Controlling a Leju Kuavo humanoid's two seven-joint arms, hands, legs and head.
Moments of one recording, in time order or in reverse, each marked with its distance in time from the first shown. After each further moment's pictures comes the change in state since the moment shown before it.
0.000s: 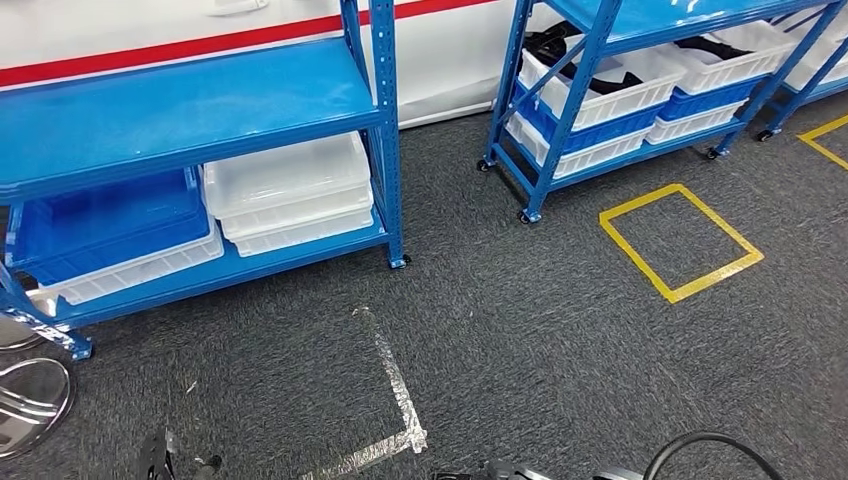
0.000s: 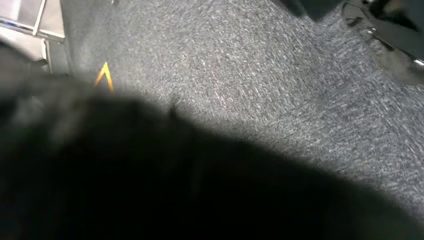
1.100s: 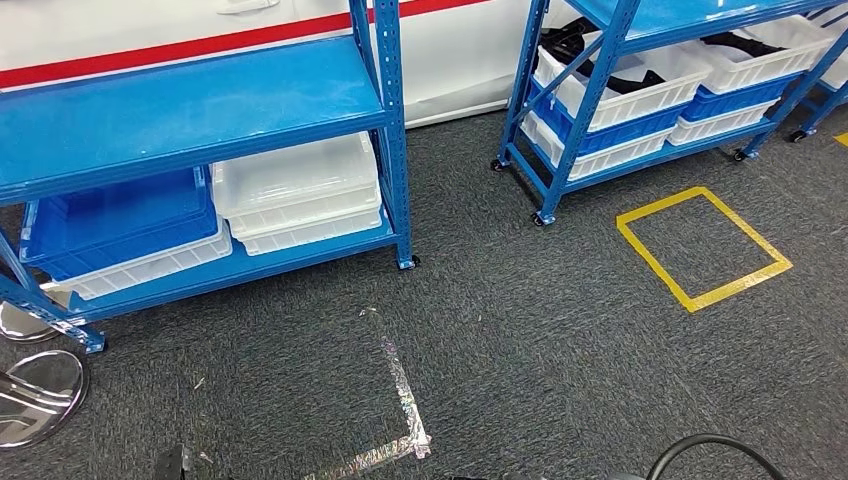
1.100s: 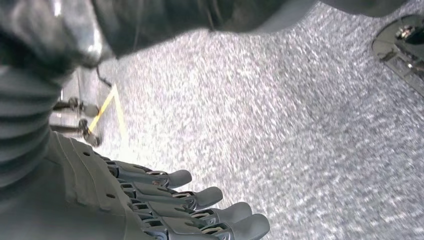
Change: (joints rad) left arm 0.076 0.001 0.007 0.000 -0.129 -0.034 -0.017; right arm 0.040 -0.005 -0.032 0.001 -0.090 0.020 0.029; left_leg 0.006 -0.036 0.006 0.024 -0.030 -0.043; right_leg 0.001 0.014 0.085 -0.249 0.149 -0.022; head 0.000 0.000
